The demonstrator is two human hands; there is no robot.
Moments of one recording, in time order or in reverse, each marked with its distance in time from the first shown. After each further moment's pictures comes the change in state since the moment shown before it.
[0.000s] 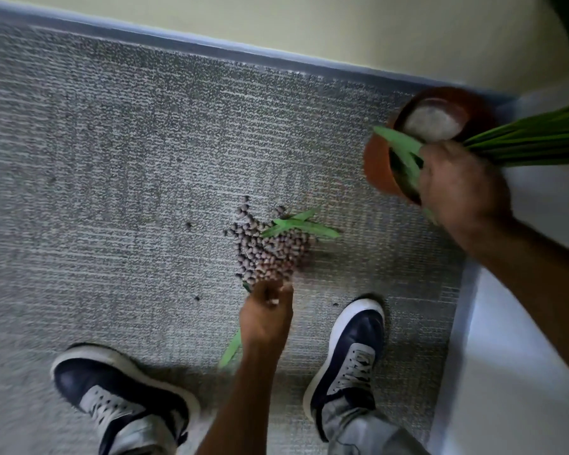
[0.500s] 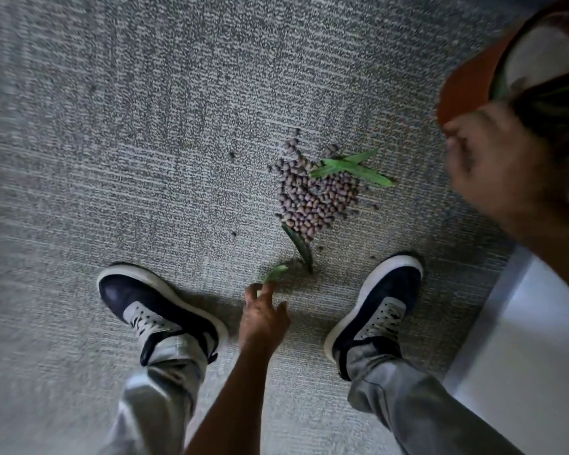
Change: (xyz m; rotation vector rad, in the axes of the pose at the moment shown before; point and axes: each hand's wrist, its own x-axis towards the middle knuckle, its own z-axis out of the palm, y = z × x) left_hand -0.017 -0.158 -0.034 0.477 -0.125 -0.134; right_hand -0.031 -0.044 0.037 0.267 0.065 -0.266
